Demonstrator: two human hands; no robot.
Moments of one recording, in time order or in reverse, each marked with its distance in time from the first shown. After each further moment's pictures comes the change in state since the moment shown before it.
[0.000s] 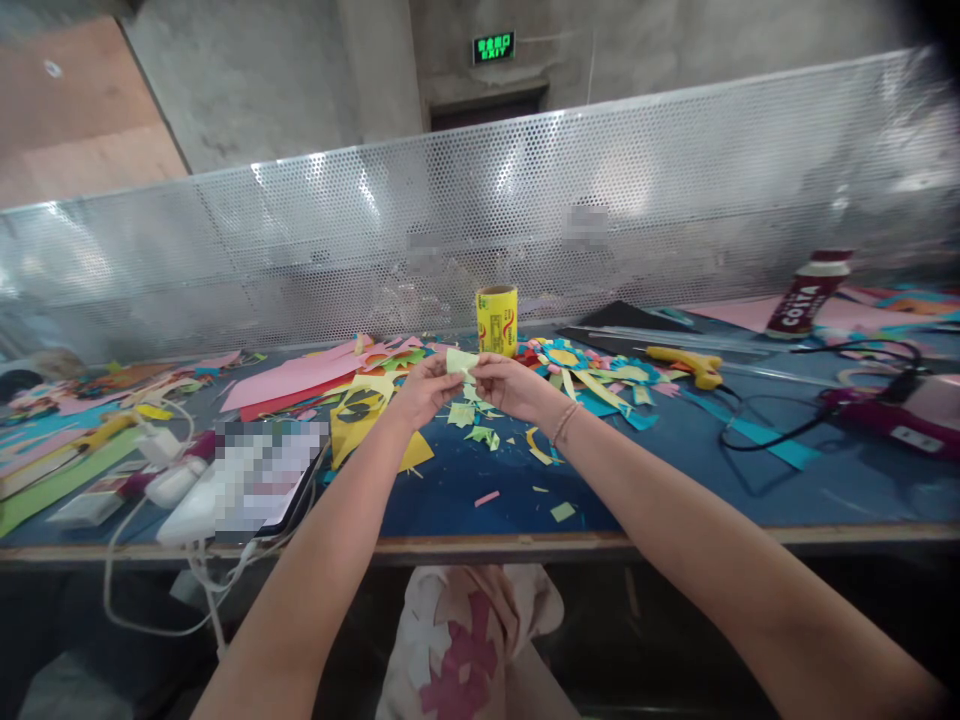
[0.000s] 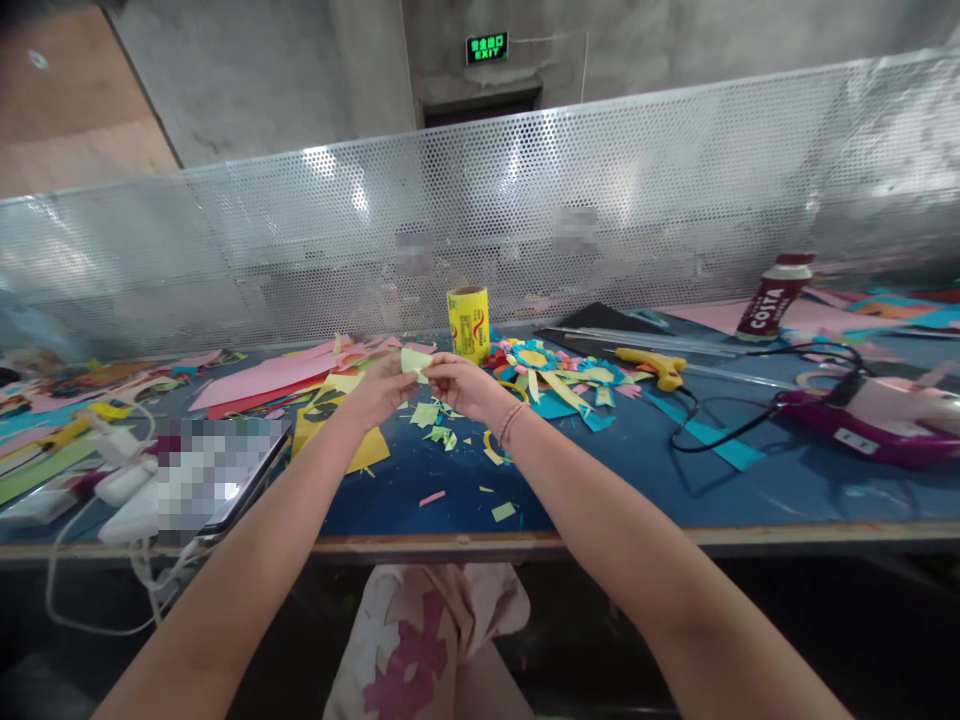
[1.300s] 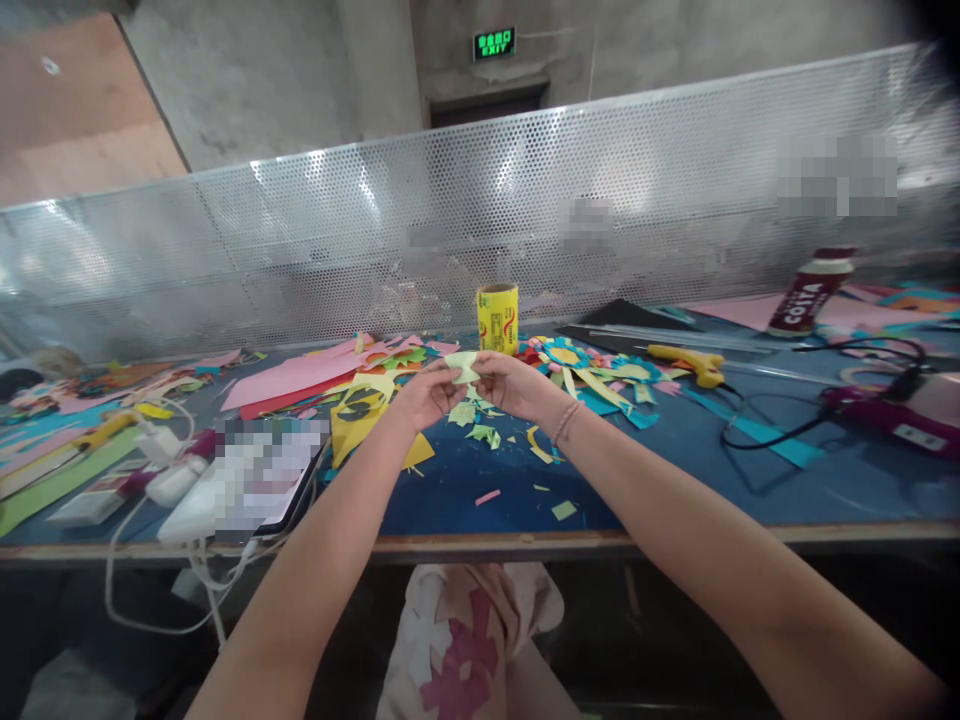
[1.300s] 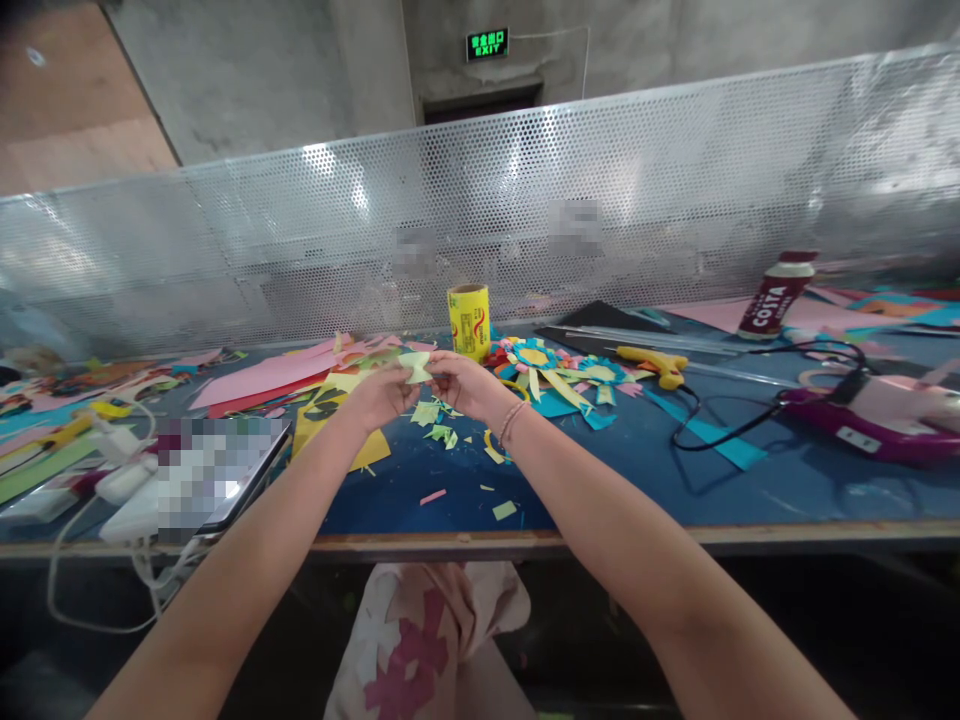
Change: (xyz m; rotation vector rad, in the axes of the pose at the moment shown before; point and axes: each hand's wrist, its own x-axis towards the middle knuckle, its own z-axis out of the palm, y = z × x) left_hand -0.002 0.002 0.001 -0.214 0.106 -0.215; right_hand 0.000 -0.001 0.001 0.050 0.016 0.034
